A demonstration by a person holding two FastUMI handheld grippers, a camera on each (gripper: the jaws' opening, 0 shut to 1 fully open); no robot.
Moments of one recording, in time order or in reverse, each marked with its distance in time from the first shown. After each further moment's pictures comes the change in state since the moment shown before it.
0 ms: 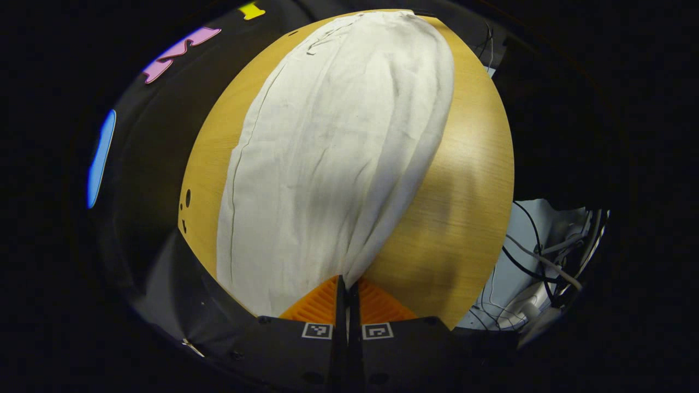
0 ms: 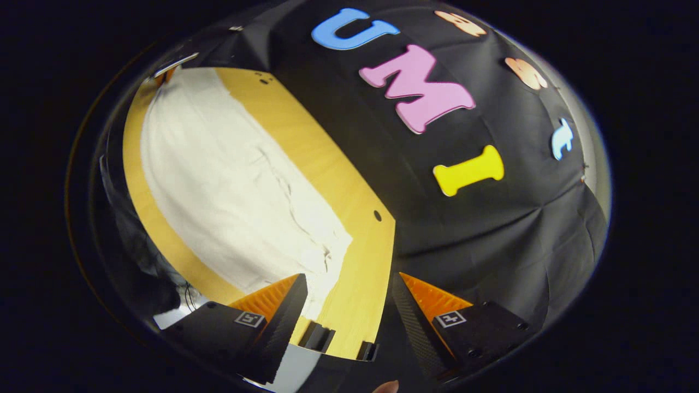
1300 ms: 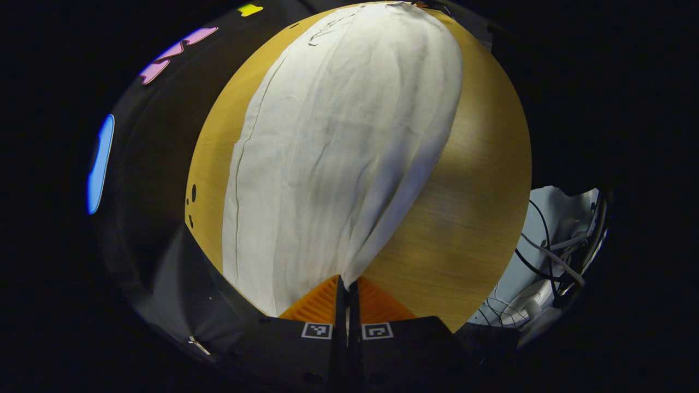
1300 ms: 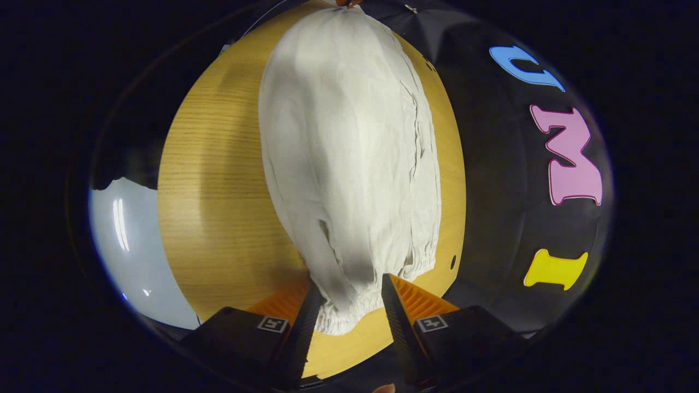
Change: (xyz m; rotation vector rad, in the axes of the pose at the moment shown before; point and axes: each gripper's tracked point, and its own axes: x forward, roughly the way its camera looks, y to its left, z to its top) left arm 0.003 0.001 0.000 0.015 0.070 0.061; right arm 0.132 0.086 -0.072 -0.603 -0.097 0.376
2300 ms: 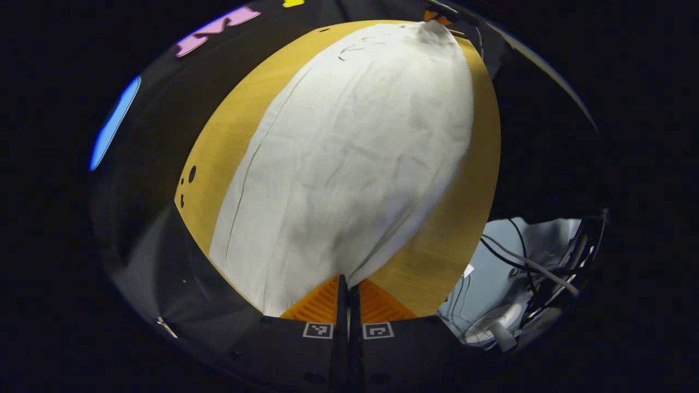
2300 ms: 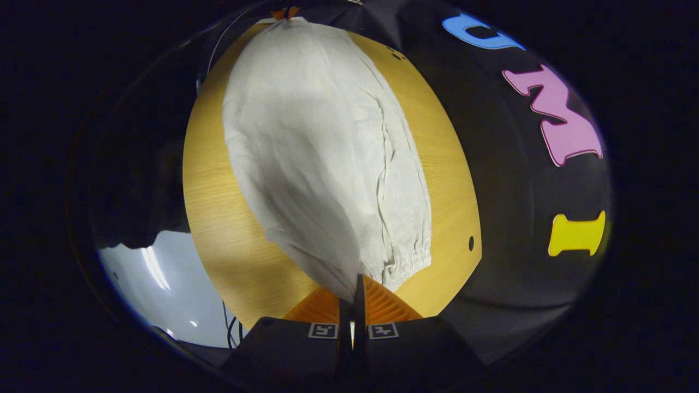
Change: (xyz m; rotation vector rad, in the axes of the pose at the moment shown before) left arm -0.046 0.004 0.010 -0.226 -0.092 -0.143; right arm -0.049 -0.041 0.025 0.291 -0.008 0.137
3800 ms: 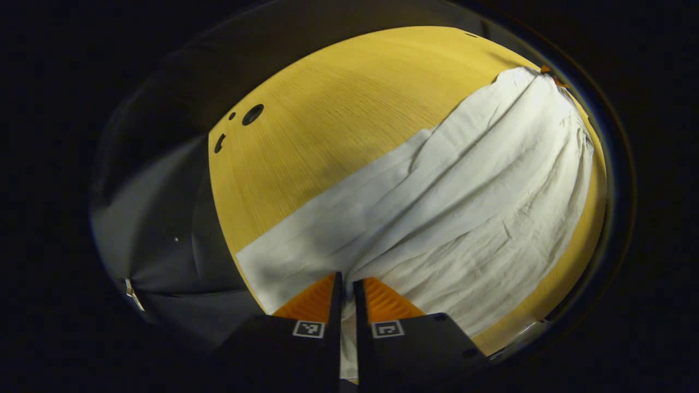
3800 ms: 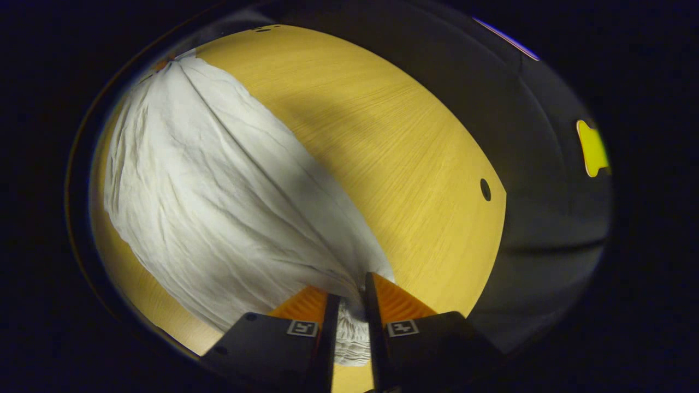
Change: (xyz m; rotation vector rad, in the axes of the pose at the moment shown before) left arm 0.101 0.182 0.042 -0.435 0.132 0.149; right arm 0.144 -0.123 0.004 0.461 0.230 -0.024
